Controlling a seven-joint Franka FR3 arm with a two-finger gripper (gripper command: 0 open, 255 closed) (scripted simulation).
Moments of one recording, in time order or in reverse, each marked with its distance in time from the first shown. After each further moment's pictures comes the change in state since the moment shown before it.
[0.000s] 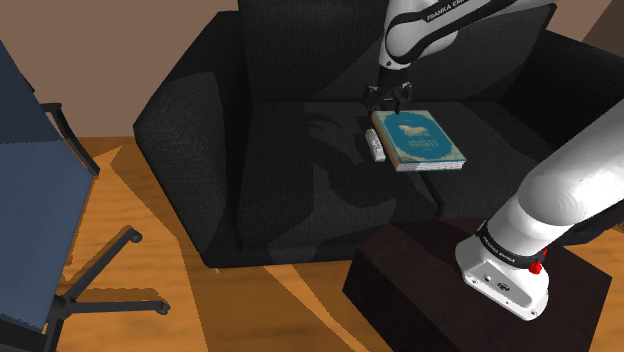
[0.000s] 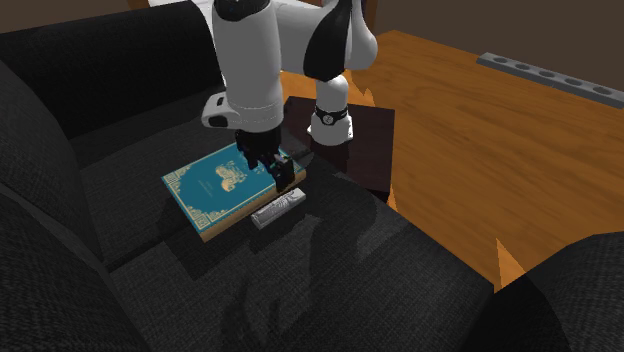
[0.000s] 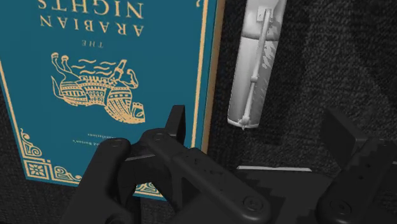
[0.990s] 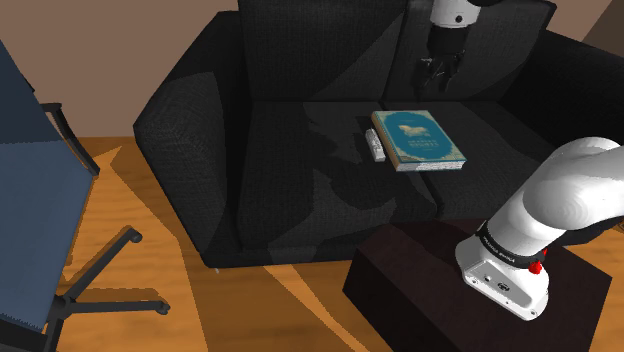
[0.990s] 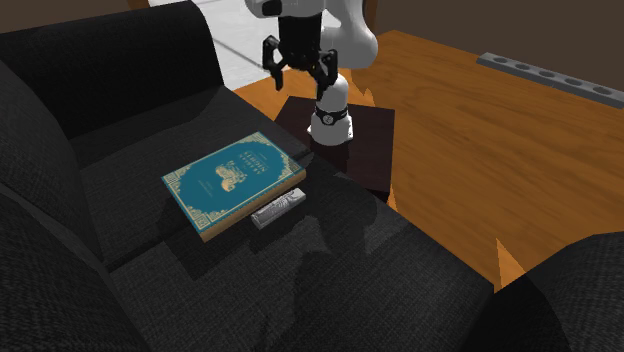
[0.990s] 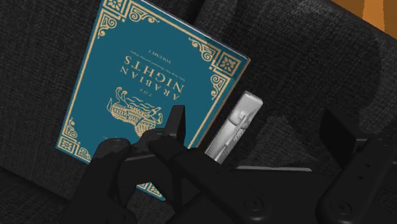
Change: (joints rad) arm 0.103 -0.538 -0.015 -0.109 0.011 -0.464 -0.332
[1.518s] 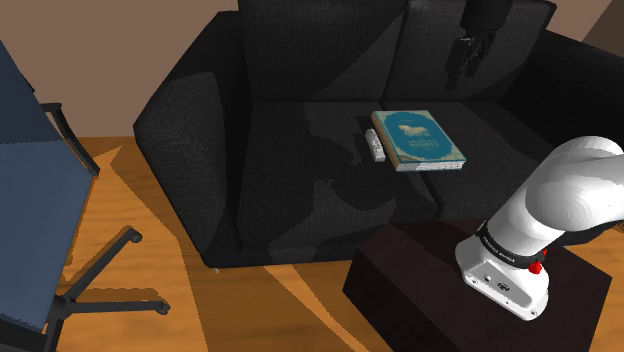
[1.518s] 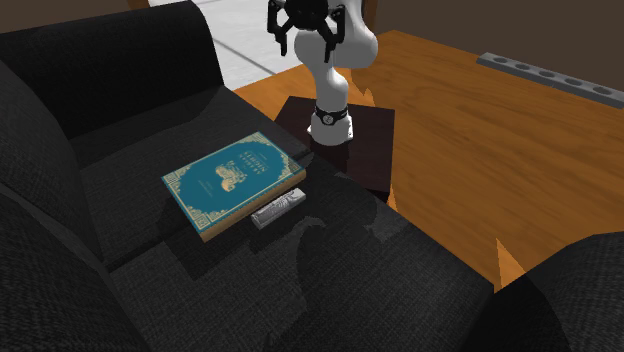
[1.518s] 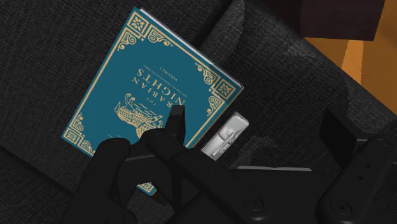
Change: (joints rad) arm 0.041 -0.157 -0.024 0.049 -0.020 -0.216 -0.141
